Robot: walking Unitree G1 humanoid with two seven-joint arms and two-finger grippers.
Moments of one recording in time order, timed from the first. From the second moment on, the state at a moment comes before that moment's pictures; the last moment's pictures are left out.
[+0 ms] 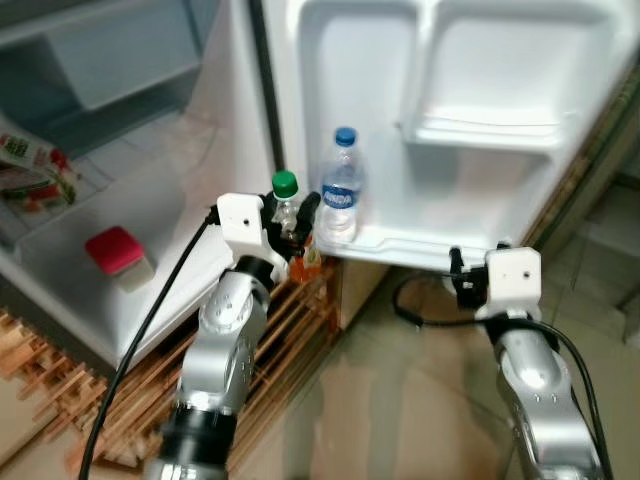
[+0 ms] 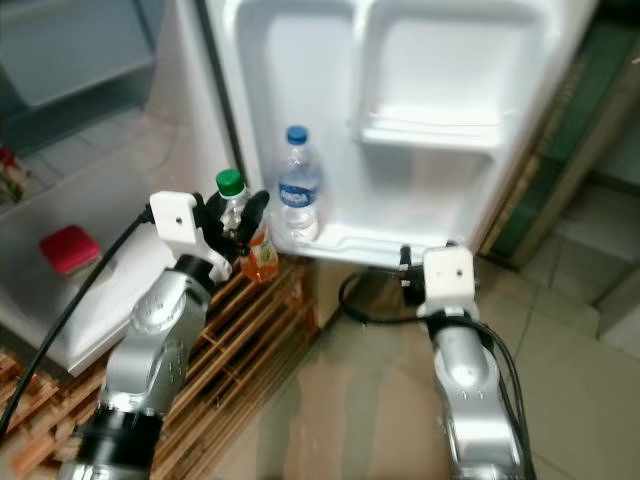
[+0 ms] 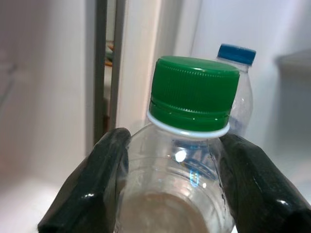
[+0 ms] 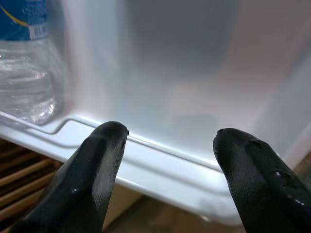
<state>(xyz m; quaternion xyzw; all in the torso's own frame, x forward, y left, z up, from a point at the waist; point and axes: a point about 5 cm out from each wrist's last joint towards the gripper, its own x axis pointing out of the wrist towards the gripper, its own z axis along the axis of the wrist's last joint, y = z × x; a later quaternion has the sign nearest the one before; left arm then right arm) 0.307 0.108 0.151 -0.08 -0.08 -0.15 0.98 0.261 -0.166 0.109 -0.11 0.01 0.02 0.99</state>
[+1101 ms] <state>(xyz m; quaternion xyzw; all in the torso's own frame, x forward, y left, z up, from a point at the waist) 0.341 0.055 0.154 -0.03 -0.16 -0.21 0.97 0.226 -0.186 0.105 -0.14 0.02 -0.01 0.99</state>
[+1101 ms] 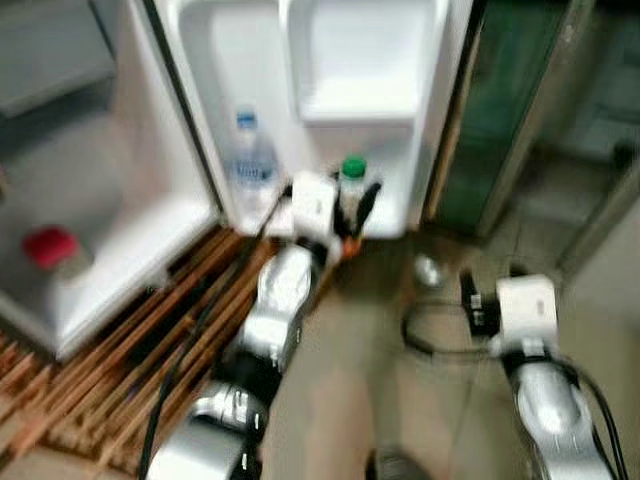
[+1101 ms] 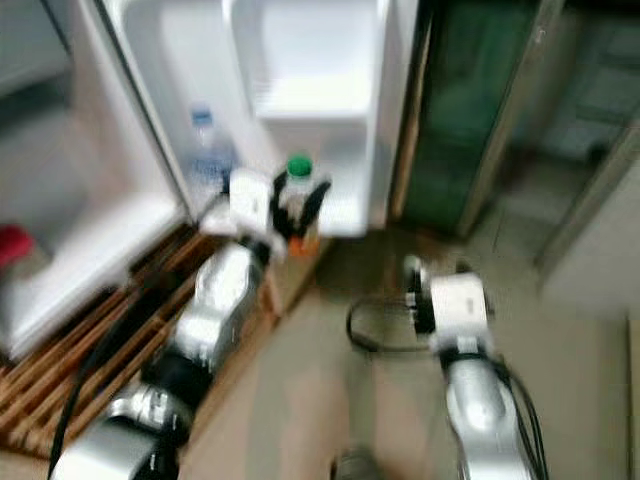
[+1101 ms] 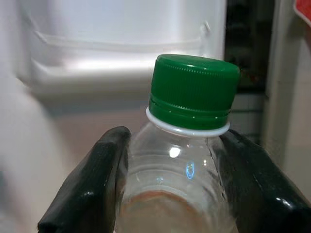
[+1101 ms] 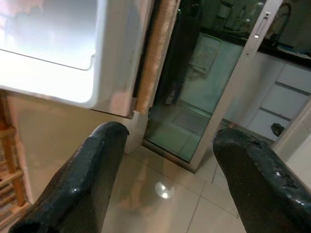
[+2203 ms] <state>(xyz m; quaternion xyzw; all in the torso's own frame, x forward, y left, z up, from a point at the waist) 0.287 0.078 0.183 -0.11 -0.10 -0.27 0.95 0.234 -0.196 0.143 -0.11 -0.05 -0.03 0.99</state>
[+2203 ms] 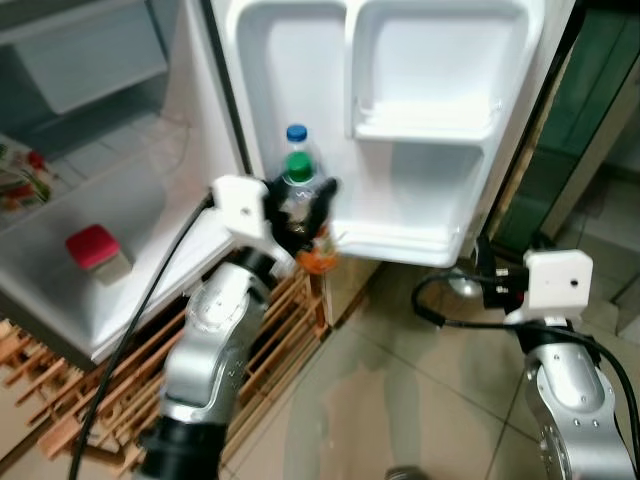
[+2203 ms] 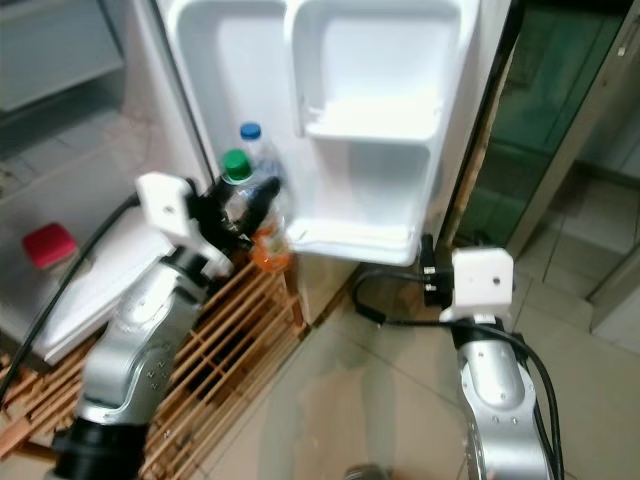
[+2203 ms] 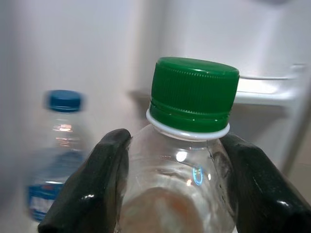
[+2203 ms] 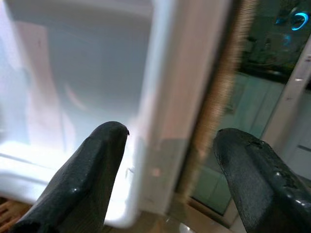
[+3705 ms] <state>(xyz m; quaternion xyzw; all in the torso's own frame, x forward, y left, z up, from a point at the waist) 0.298 0.035 0.192 -0.13 -0.16 -0.33 0.92 0.225 -0.196 0.124 -0.10 -0.01 -0.02 0.99</state>
